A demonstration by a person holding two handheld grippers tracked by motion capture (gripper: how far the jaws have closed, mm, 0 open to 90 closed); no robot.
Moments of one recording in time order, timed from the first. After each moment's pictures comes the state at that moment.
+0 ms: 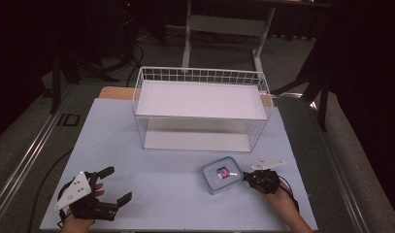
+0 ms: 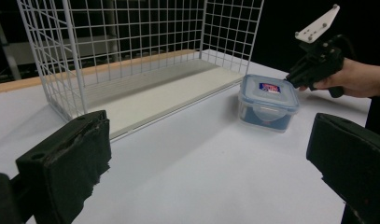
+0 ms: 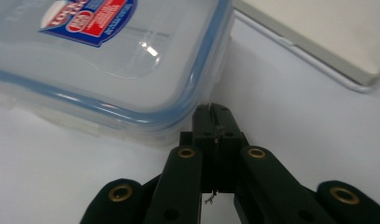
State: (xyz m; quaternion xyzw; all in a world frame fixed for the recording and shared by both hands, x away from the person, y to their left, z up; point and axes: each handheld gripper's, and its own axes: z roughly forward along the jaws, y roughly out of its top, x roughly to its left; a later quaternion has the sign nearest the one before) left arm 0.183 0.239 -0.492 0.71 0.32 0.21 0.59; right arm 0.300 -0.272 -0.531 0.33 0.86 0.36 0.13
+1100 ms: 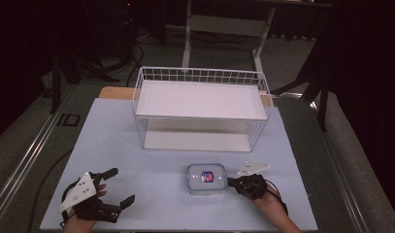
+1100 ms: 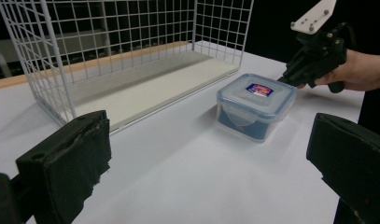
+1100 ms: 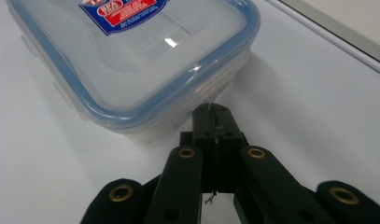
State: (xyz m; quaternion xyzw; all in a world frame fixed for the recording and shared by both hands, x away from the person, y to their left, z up) left arm 0.184 0.232 -0.493 0.73 0.30 0.20 0.58; right arm 0.284 -0.230 -0.529 0.29 0.88 0.37 0.10
